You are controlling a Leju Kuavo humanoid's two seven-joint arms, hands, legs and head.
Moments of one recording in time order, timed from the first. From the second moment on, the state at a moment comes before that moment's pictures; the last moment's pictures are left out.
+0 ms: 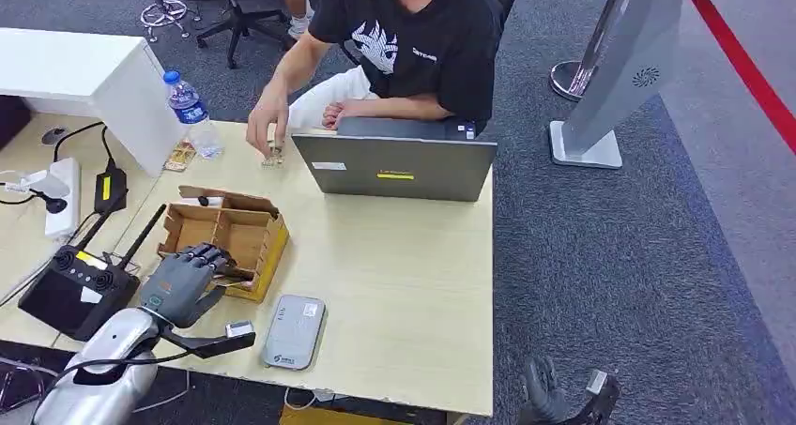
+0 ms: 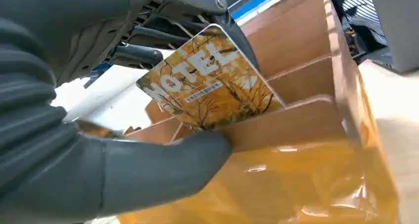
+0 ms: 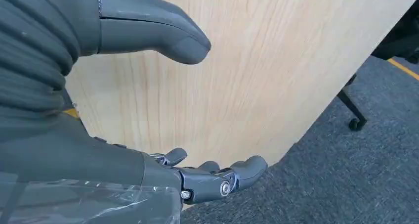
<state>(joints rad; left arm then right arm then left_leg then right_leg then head) -0.12 0.35 -0.12 -1.18 -1.22 0.27 -0.39 -0.28 0.16 -0.65 -0.31 -0.12 0.29 -0.43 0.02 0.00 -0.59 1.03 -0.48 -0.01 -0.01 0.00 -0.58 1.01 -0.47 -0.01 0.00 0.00</state>
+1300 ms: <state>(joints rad) -0.54 0.23 -0.11 -1.13 -1.29 0.32 -0.27 -0.28 0.17 -0.63 -0.31 -0.12 0.28 -0.43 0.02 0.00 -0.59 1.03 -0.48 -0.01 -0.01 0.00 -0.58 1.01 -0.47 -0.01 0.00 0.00</state>
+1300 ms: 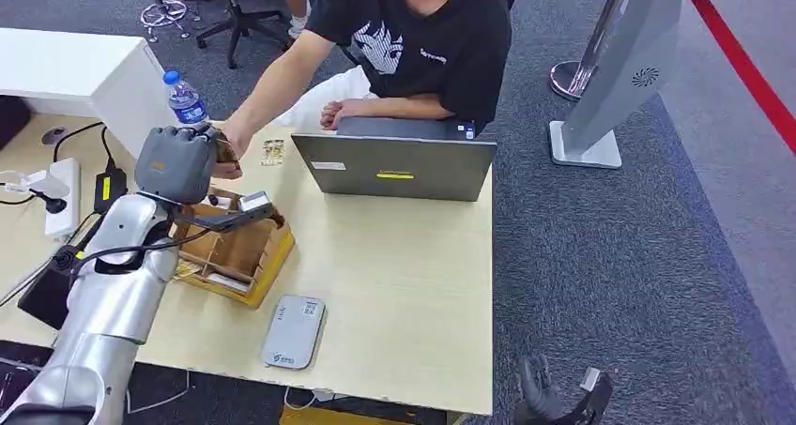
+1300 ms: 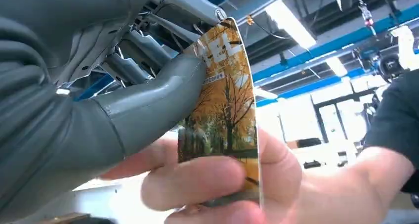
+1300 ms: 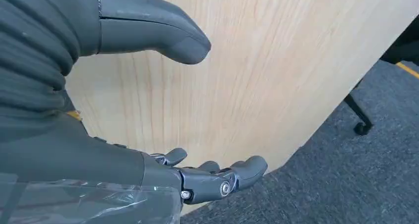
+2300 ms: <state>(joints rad) -0.13 0.00 0.53 -1.59 -0.23 0.32 -0.70 -0.15 0.16 -0.63 -0.32 -0.06 0.22 -0.50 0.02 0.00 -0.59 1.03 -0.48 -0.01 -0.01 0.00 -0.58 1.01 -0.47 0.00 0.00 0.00</state>
